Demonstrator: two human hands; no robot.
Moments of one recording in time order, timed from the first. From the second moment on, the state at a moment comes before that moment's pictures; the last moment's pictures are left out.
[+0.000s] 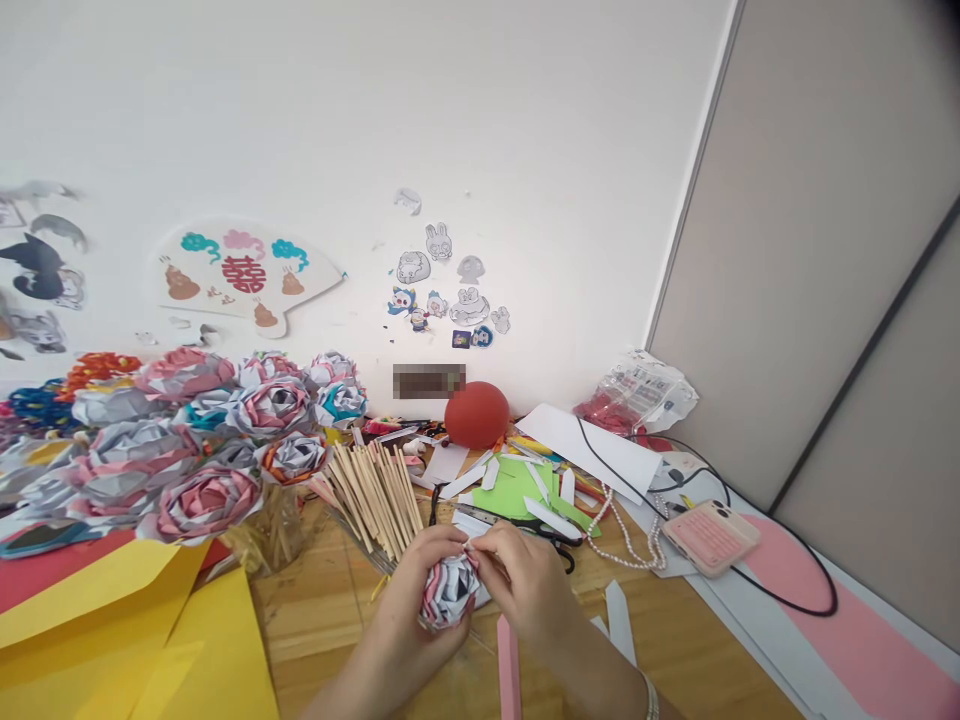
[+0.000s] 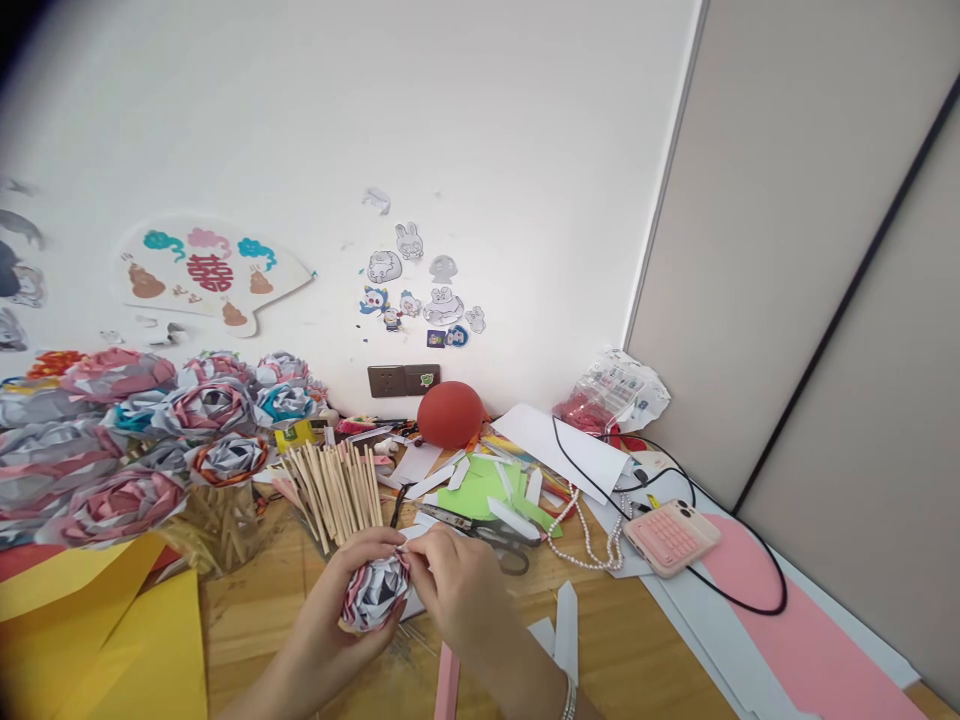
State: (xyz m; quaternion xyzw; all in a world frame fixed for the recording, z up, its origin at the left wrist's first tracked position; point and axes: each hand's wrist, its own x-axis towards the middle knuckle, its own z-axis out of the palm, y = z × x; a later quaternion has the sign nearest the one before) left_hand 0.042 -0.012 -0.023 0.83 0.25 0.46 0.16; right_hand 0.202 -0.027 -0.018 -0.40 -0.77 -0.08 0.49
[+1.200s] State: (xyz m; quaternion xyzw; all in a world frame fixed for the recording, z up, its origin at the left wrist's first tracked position) left_hand 0.043 -0.013 -0.021 0.82 0.25 0.49 0.14; right_hand 0.196 -0.032 -0.015 -0.40 -0.76 -0.17 0.49
